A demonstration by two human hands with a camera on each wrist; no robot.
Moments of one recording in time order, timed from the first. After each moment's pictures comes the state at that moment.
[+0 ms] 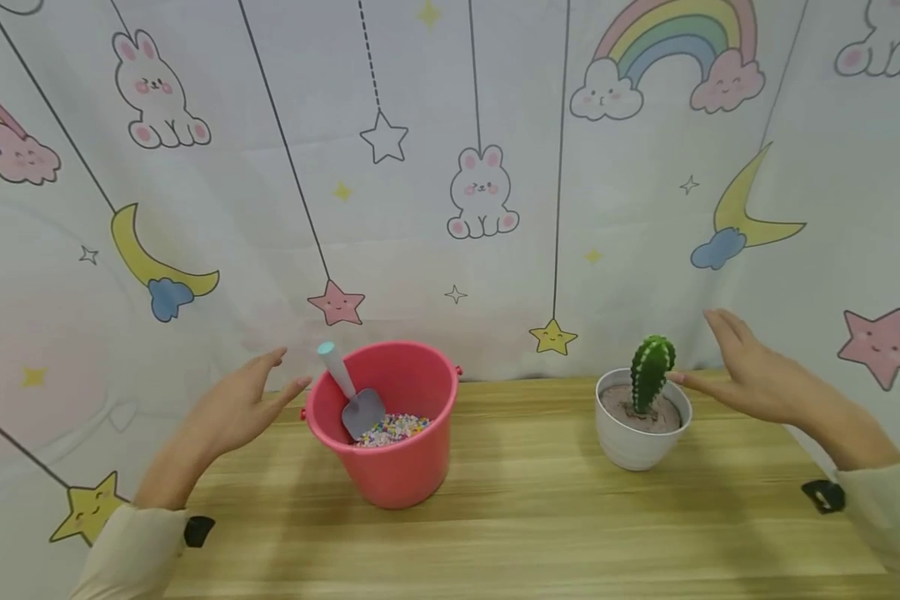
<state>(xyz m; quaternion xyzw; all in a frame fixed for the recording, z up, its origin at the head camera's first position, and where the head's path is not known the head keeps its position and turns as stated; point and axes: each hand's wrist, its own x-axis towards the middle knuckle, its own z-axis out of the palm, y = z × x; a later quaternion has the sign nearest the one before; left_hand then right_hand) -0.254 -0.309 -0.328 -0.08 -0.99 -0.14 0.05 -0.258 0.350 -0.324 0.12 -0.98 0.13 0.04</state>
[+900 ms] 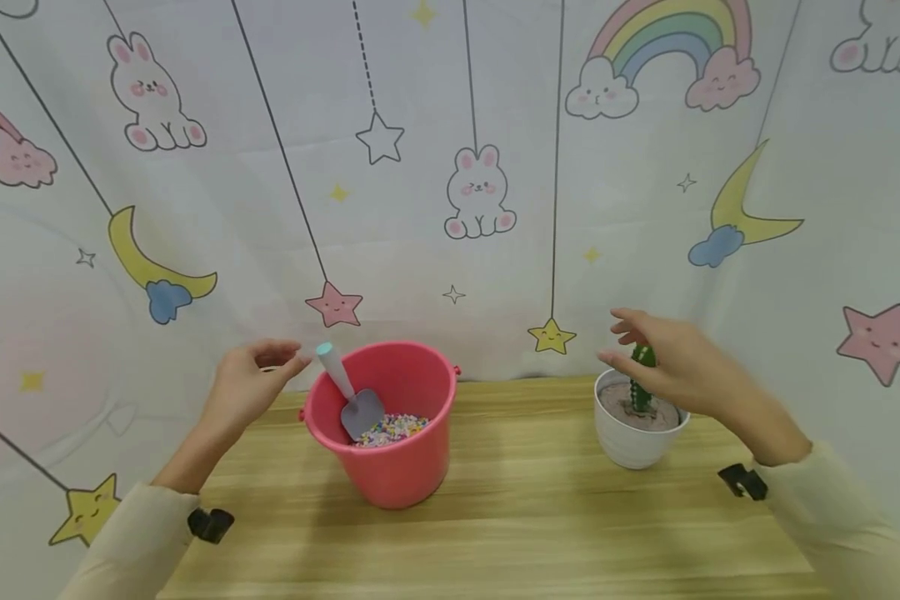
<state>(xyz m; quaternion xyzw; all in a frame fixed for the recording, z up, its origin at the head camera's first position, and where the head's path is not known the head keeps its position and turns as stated) -0.253 -0.278 -0.311 -0.01 -0.92 -0.37 0.12 -0.245 0.255 -0.297 0.26 -0.93 0.19 0.18</state>
